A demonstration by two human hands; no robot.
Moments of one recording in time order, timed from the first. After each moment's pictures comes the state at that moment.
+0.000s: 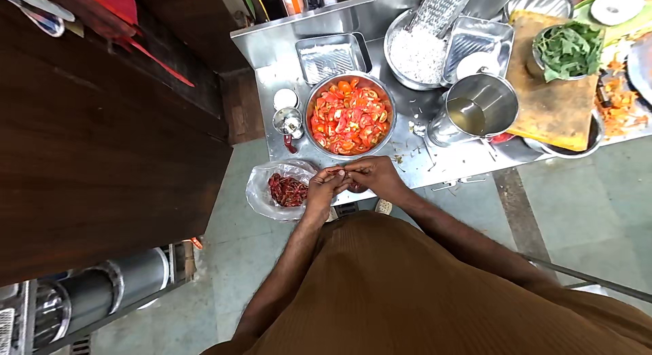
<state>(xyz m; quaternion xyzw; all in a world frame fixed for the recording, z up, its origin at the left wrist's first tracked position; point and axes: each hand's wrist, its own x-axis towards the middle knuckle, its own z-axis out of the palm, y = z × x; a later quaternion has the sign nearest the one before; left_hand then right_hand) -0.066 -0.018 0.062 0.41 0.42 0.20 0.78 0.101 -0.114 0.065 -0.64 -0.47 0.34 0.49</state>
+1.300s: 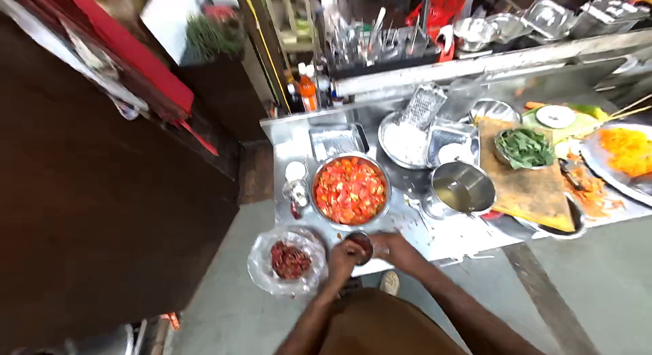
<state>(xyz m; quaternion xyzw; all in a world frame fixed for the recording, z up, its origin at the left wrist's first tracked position) -0.023 -0.029 -0.004 0.70 0.42 0.01 0.58 0.160 -0.153 0.035 -0.72 -0.55 0.34 0.24</state>
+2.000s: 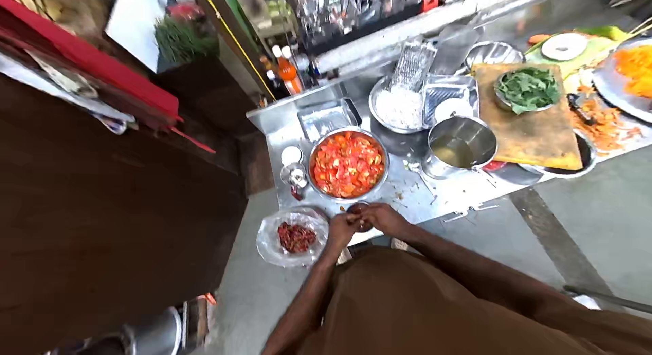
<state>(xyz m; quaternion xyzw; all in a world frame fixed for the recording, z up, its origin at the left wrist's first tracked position) -0.033 -0.018 0.001 0.78 0.38 -0.04 0.50 0.126 -0.140 -0.007 -0.68 -0.60 0.25 0.32</state>
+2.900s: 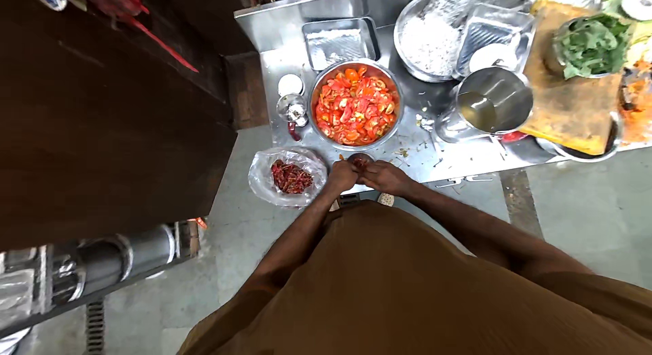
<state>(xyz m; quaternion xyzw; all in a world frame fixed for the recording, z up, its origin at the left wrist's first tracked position) -0.017 -0.006 0.008 0.82 0.37 -0.19 0.40 0.134 -0.142 -0.032 -0.56 -0.79 0.11 0.25</state>
